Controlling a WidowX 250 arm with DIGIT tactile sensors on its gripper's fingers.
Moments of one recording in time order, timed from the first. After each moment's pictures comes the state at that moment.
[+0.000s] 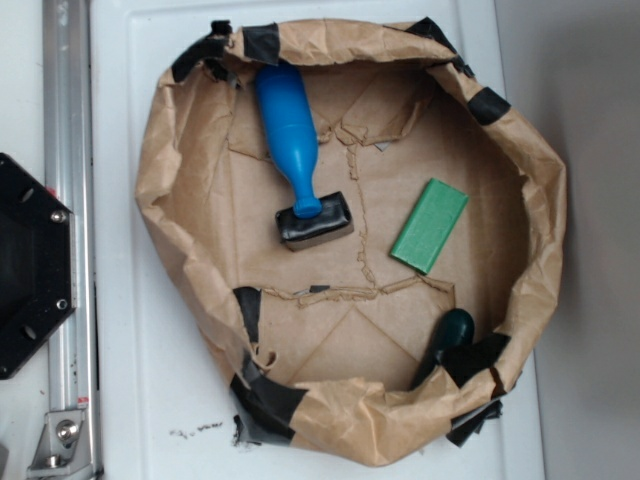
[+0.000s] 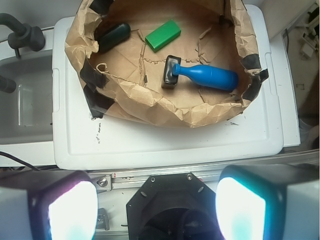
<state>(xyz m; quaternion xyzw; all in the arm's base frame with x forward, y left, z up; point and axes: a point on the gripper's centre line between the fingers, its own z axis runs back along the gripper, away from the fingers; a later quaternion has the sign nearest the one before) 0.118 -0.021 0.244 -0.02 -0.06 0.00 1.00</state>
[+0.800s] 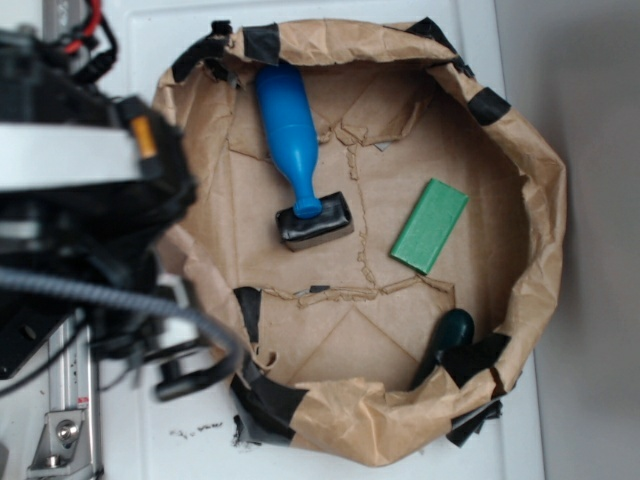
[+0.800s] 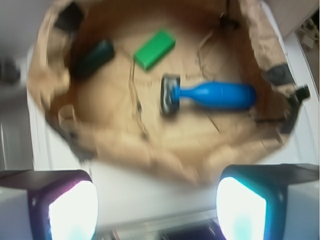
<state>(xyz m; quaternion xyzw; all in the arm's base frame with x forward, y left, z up) 0.189 -0.017 0.184 -0.03 -0.11 0.12 0.99</state>
